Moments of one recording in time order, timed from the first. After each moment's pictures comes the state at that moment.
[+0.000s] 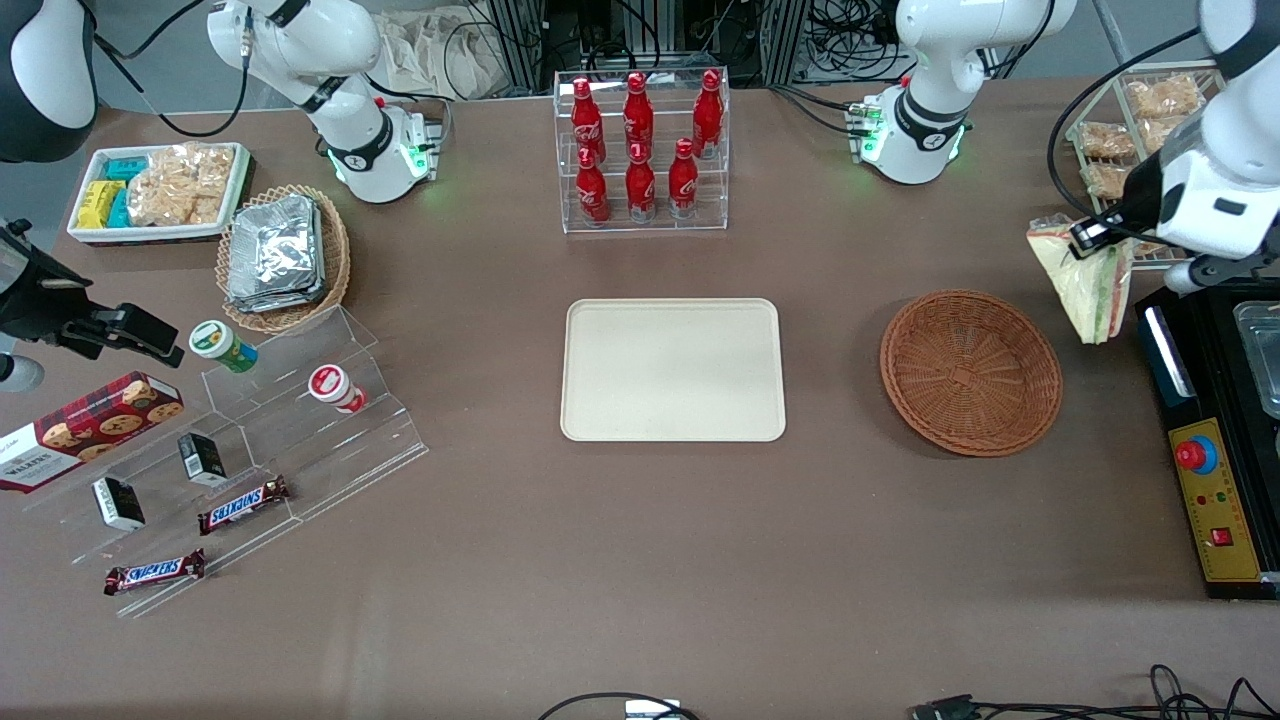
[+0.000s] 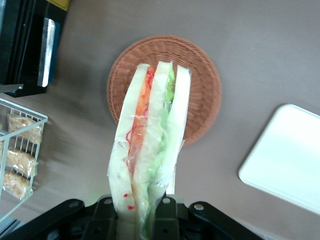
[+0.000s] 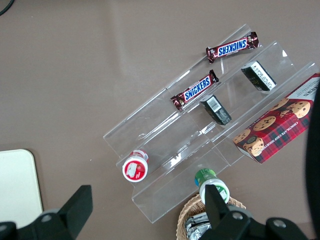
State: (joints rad) arm 0.06 -0.10 -0.13 -1.71 0.01 1.43 -0.43
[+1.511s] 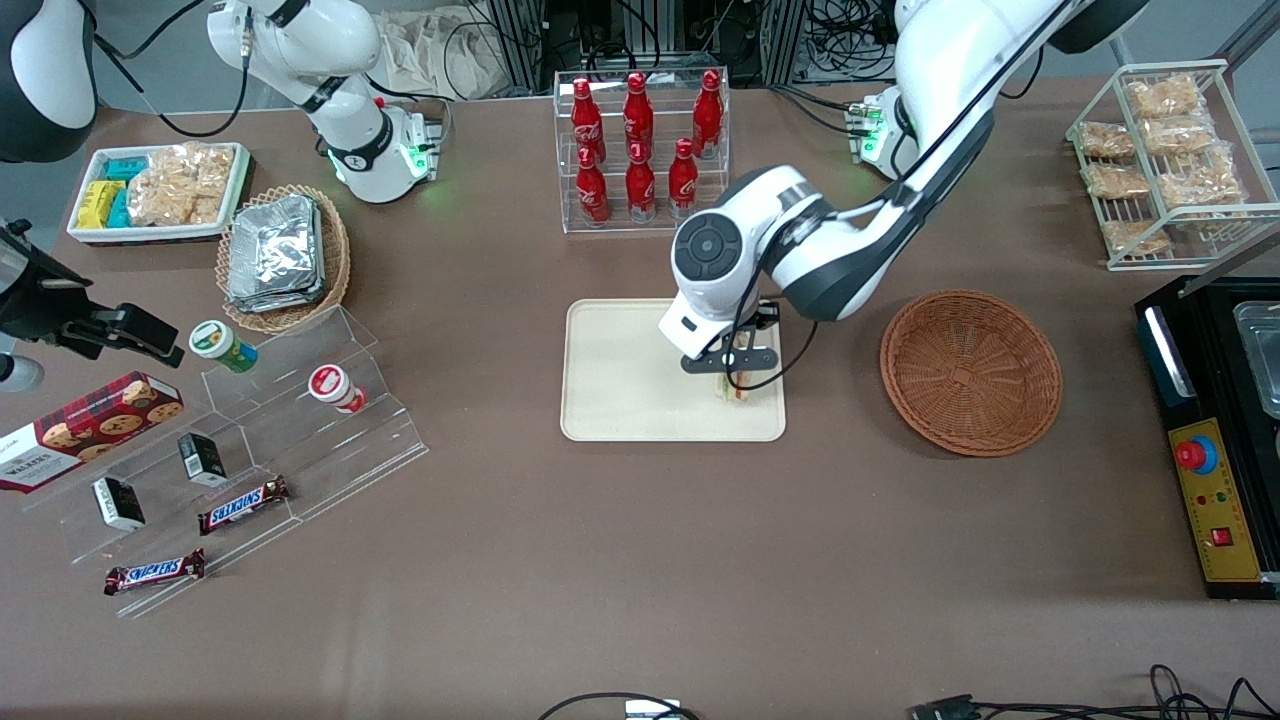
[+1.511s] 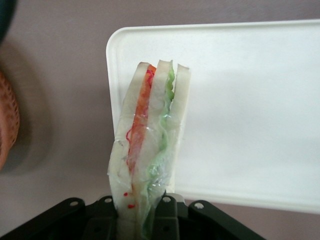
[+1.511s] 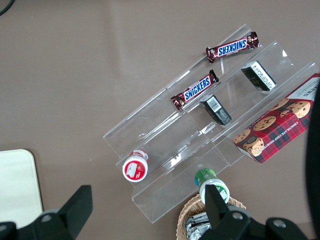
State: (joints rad) arm -0.11 0.56 -0.73 -1.74 0.40 1.87 -0.97
